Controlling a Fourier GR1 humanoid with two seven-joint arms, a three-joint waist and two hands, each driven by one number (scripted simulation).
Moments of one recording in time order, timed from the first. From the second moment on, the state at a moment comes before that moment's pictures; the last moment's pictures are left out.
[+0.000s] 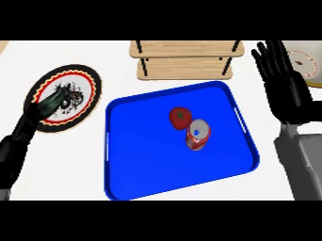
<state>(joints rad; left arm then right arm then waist) 0.03 0.61 -0.22 -1.47 0.31 0.25 -0.19 -0.41 -0.22 -0.02 -1.42 -0.32 0.04 -0.15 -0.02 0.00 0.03</state>
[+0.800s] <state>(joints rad) -0.06 0.47 -0.25 -1.39 0.45 0.23 0.15 -0.58 -0.49 0.02 -0.92 -0.05 0.24 -0.23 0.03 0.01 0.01</state>
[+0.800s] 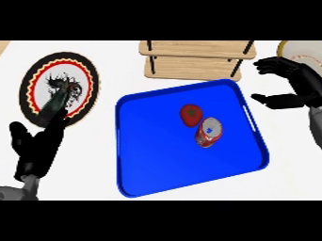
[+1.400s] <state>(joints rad) -0.05 0.44 -0.22 -1.38 0.44 0.23 0.18 -0.71 -0.54 0.13 -1.01 -0.05 0.57 -0.07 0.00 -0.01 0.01</state>
